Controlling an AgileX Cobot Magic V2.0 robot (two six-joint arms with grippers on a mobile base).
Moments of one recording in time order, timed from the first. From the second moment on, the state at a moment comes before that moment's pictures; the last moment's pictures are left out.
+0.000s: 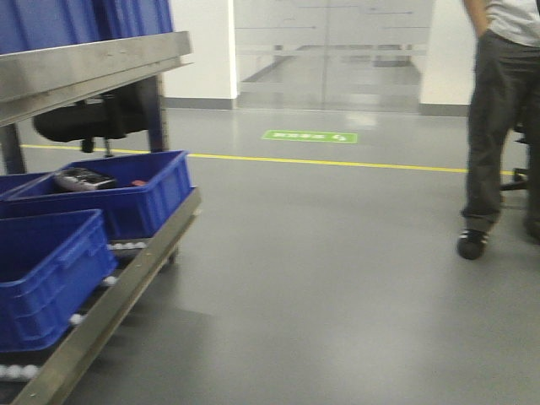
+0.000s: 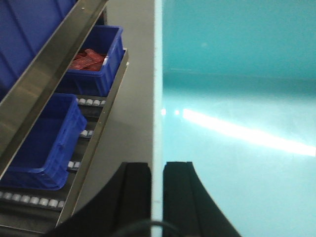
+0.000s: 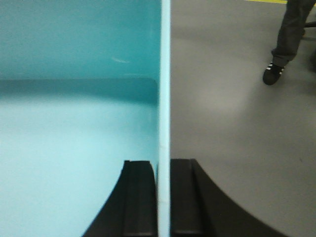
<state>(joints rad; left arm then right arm) -0.50 1.49 -1.87 0.51 1.09 -0.60 0.49 1.54 -1.94 -0.44 1.15 0.54</state>
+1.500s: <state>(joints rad) -0.50 1.49 -1.87 0.51 1.09 -0.60 0.49 1.53 -1.94 -0.44 1.15 0.54</state>
